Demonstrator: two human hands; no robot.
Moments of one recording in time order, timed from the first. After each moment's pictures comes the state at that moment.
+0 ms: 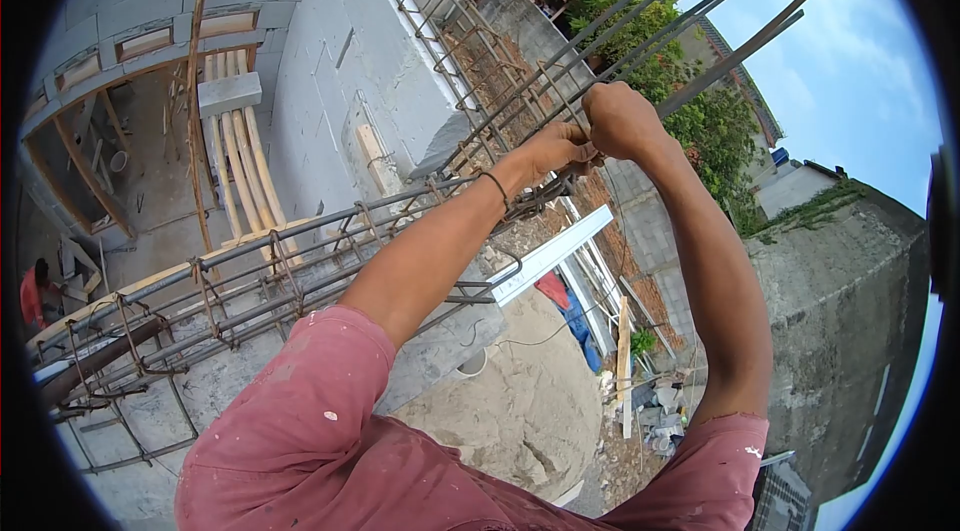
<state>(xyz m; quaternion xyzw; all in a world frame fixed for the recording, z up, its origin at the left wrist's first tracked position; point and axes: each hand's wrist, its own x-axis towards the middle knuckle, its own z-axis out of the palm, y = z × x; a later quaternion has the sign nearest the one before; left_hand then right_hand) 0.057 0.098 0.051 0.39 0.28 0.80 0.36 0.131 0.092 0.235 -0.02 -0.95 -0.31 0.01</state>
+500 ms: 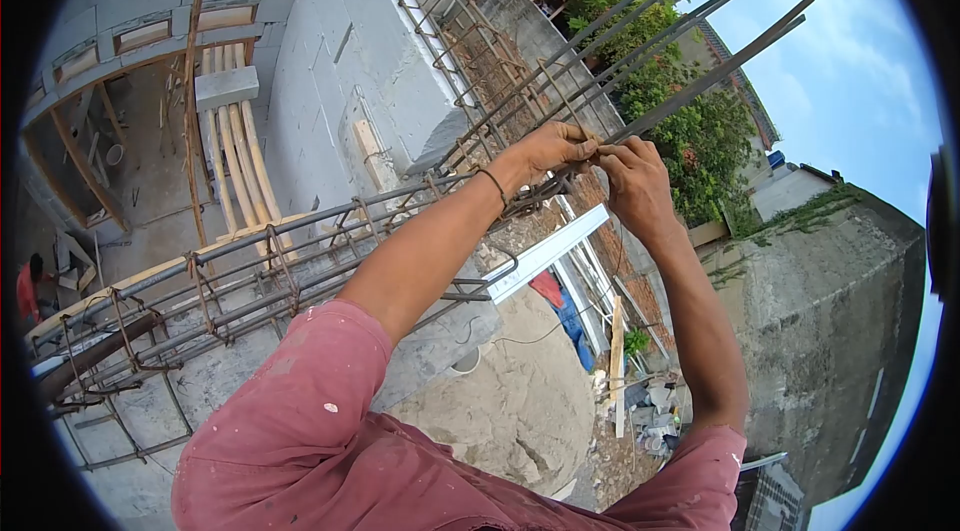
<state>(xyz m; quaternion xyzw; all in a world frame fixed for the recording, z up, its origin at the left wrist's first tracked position) 0.054 0.099 0.041 0.39 0.20 0.81 0.39 0.213 0.153 0.191 0.21 -0.91 -0.29 0.19</state>
